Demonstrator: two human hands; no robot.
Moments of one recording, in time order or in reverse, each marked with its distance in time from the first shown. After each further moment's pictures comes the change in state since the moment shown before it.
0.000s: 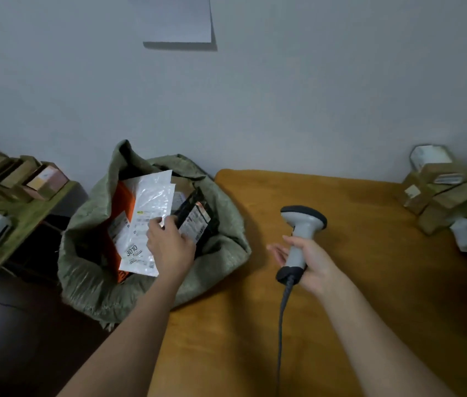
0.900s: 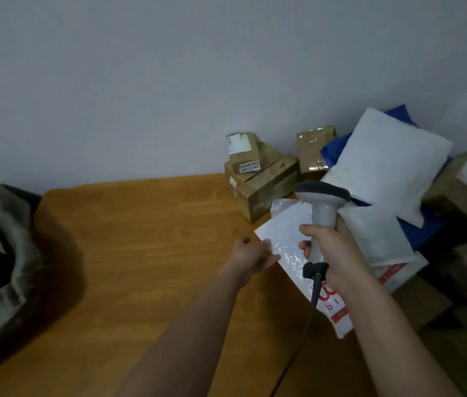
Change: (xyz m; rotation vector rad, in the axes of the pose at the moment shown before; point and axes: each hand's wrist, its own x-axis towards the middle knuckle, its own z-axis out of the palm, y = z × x) left_hand -0.260 0.415 0.267 -0.883 -1.226 -0.536; right_hand -0.084 -0.284 -0.323 -0.368 0.441 -0.475
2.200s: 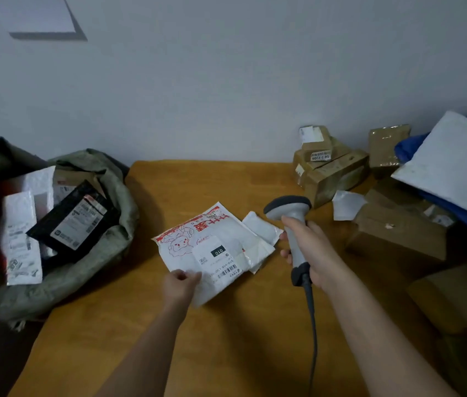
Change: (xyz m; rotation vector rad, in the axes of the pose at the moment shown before) left_hand -0.132 -0.085 -0.252 0.128 0.758 0.209; right_hand -0.106 0.050 0.122 -0.158 -0.278 0.106
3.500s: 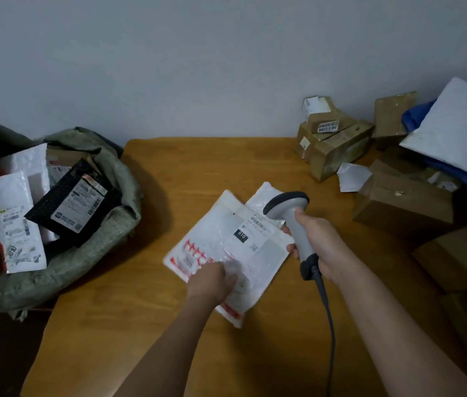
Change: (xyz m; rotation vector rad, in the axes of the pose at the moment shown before) left_hand -0.005 -0.034 -0.003 1.102 -0.285 0.470; right_hand -0.013 0.043 0.028 -0.078 0.023 0.081
